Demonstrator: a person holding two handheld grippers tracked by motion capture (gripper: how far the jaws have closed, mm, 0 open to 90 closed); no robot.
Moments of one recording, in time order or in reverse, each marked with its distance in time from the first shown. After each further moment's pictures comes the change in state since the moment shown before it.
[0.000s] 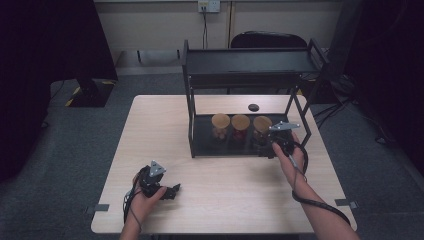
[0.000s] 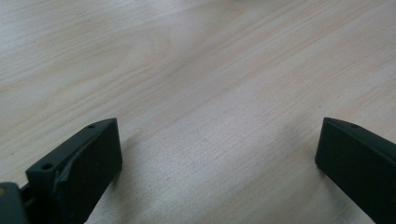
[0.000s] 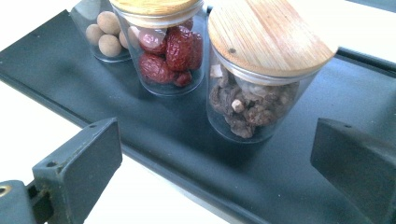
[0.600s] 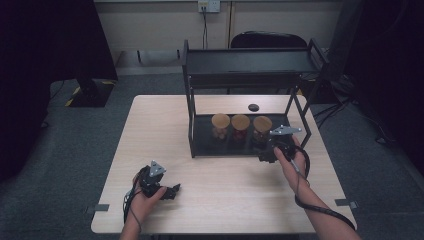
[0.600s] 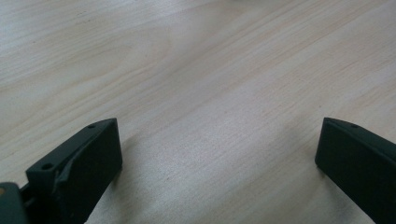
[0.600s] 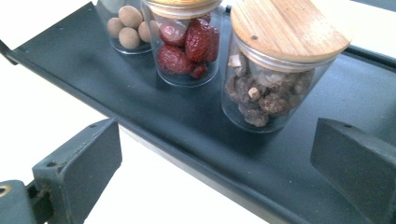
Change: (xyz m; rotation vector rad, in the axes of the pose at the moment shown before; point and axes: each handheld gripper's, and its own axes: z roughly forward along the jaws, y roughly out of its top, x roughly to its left) left arm 0.000 0.000 0.000 0.000 0.000 0.000; right arm 0.007 -0.008 -0.010 -0.009 0.030 -0.024
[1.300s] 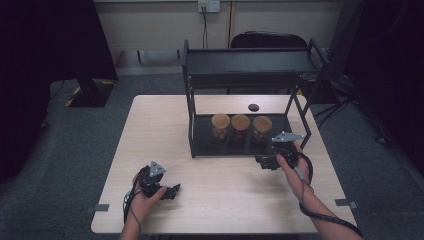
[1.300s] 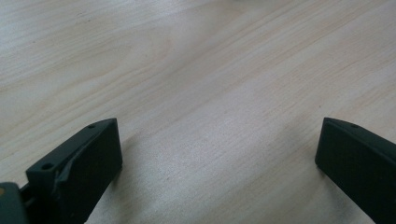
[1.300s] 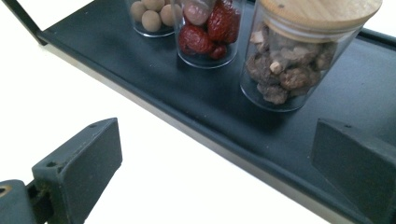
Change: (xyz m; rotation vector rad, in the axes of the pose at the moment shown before) left arm 0.000 0.000 0.000 0.000 0.000 0.000; right arm 0.006 -0.018 -0.011 0.000 0.051 -0.019
